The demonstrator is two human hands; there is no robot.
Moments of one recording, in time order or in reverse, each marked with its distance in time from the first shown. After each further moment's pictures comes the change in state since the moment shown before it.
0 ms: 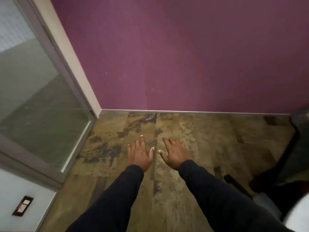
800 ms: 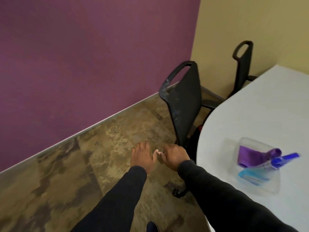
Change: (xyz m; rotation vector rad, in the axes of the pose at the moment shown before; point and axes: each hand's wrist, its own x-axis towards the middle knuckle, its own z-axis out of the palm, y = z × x) left_hand -0.058 0.326 0.063 0.081 -0.192 0.796; right_hand -0.200 0.248 -0.028 0.070 0.092 0.667
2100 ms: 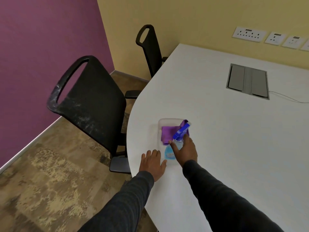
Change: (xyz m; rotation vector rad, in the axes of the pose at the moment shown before) left_hand -0.039 0.316 0.082 -0.022 -0.394 0.584; right_hand -0.177 0.269 -0.004 0.672 0.553 0.995
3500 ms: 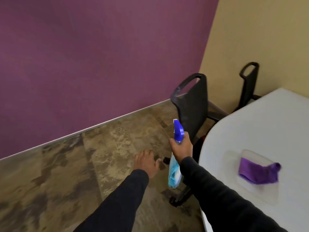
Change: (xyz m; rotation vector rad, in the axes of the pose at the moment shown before) left_hand -0.214 -0.252 -0.048 -0.129 0.327 -0.560; right_hand -0.212 -0.237 0.135 0.350 -0.459 -0.343
